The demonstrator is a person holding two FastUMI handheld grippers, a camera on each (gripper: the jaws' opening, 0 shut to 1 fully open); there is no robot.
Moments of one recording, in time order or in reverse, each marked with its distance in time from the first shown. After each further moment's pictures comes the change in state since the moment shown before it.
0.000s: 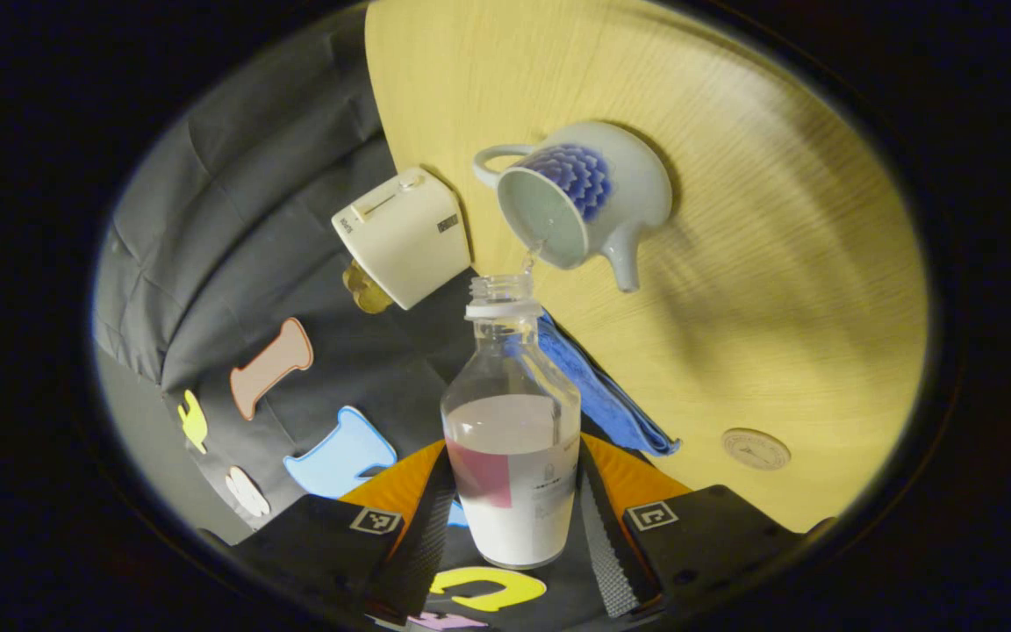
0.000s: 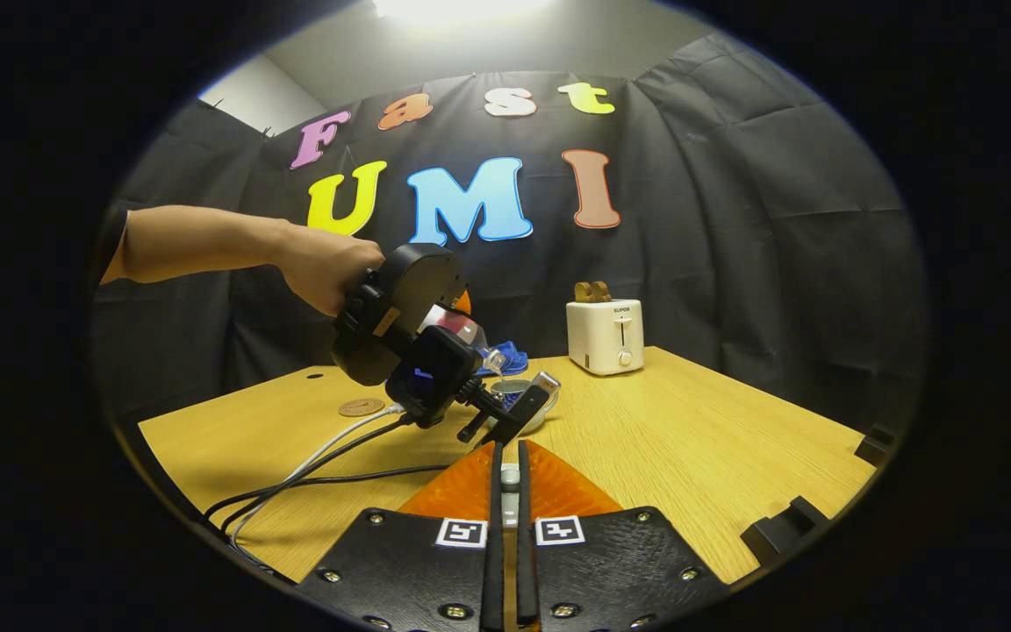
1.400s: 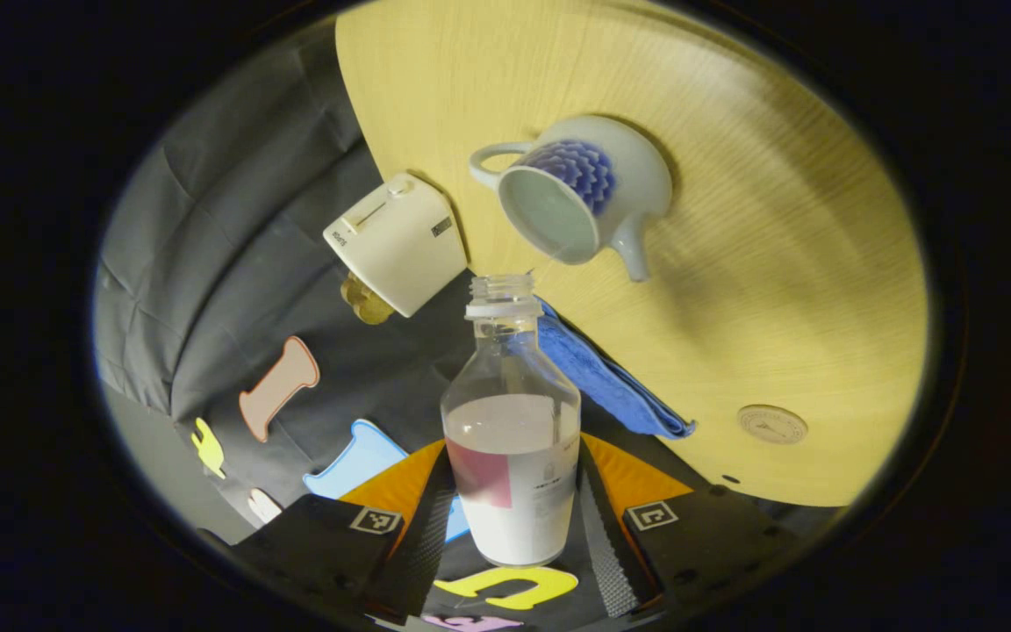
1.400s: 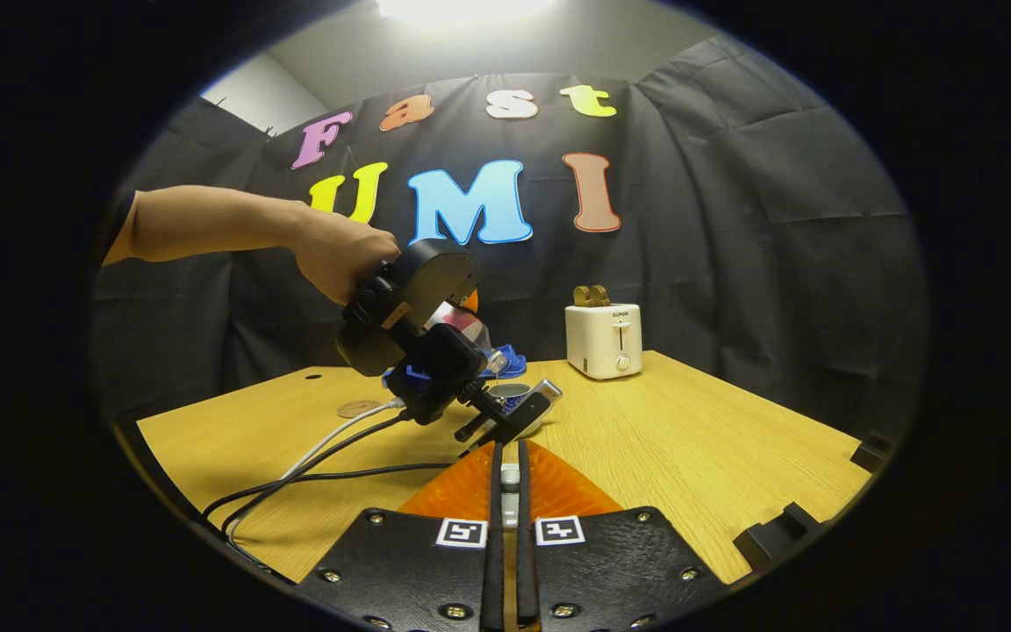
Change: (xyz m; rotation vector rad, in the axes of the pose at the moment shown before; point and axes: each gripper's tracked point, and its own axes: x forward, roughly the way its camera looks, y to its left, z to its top) left arm 0.002 0.007 0.001 0.071 0.002 -0.003; right arm 0.000 -0.003 0.005 -0.010 -0.009 -0.004
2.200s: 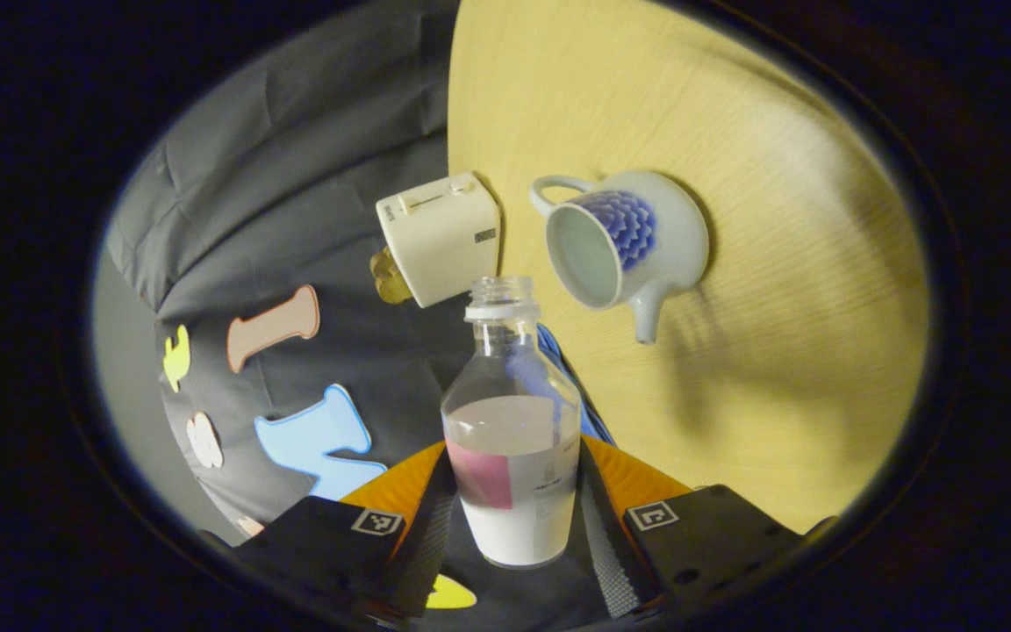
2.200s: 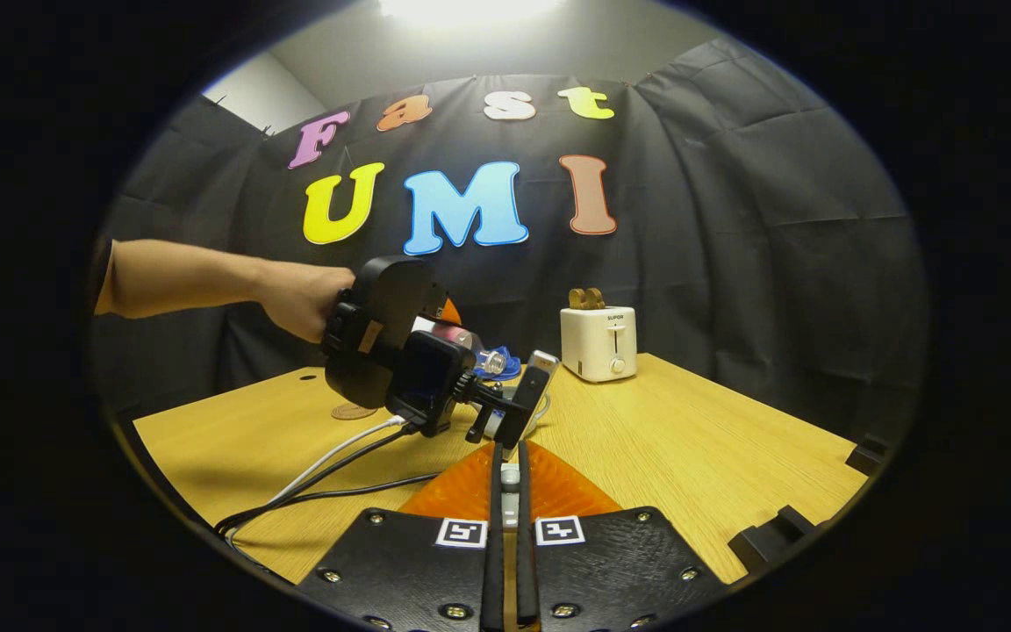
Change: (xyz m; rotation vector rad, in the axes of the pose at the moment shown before) left arm 0.002 -0.015 0.005 -0.418 -0.107 0.049; right arm 0.000 -0.003 0.006 -0.004 -0.011 -0.020
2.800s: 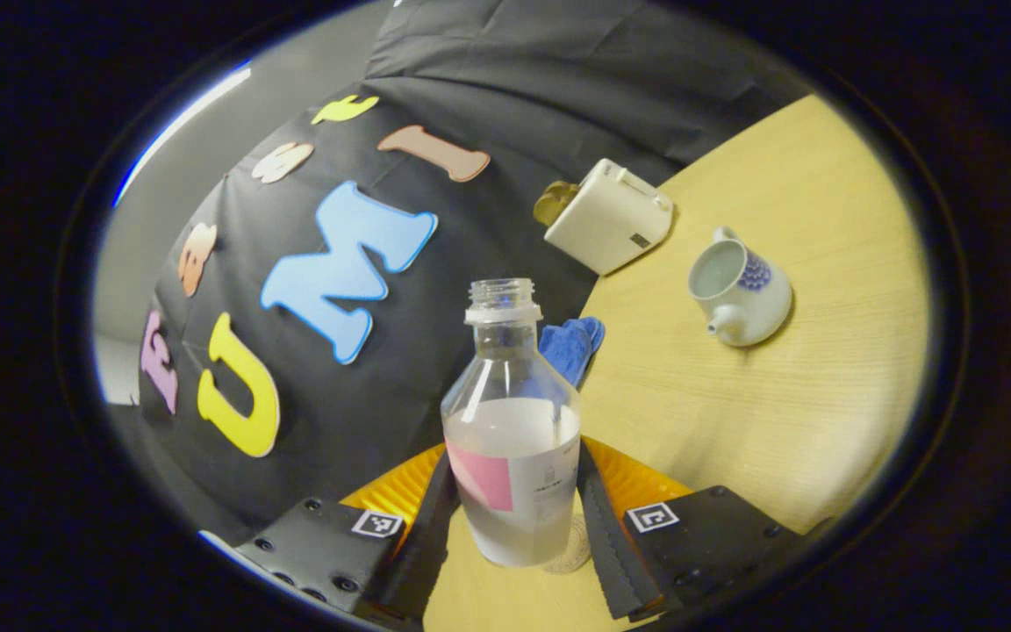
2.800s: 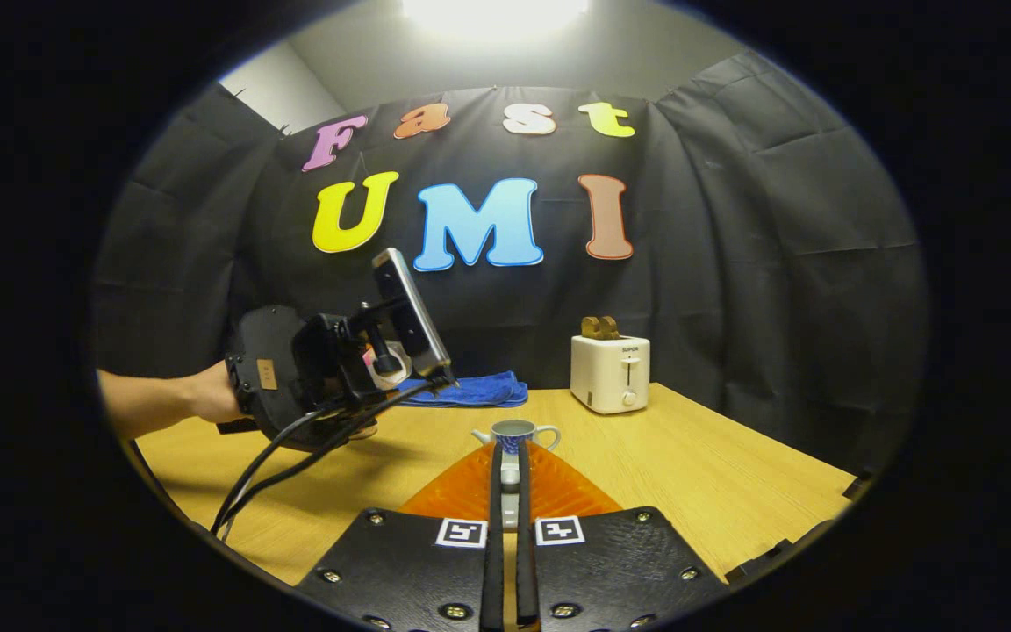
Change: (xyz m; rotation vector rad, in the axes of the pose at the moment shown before) left arm -0.045 -0.043 -0.108 -1.003 0.020 0.150; right arm 0.035 0.016 0.028 -0.049 -0.058 0.039
